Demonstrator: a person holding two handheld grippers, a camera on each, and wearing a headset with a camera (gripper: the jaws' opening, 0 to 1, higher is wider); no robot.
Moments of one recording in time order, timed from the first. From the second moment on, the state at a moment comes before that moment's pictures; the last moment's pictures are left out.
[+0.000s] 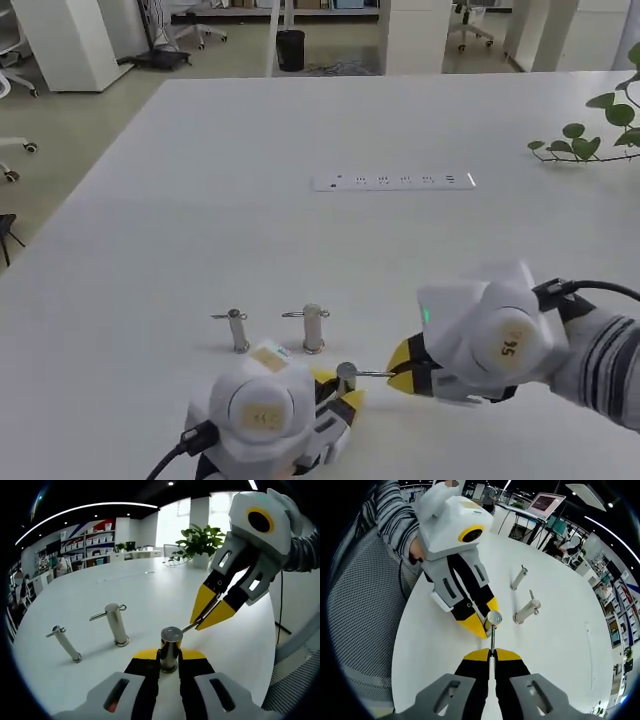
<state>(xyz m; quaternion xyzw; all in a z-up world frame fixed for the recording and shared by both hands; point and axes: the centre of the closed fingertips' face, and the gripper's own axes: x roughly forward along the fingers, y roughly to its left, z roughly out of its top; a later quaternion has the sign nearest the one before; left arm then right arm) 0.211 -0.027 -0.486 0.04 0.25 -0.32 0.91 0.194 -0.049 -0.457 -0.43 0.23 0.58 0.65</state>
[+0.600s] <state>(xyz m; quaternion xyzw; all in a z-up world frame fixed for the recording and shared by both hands) 0.211 -0.026 -0.490 0.02 0.25 -0.31 0.92 0.193 -0.033 -0.461 -0.44 0.21 0.58 0.65</state>
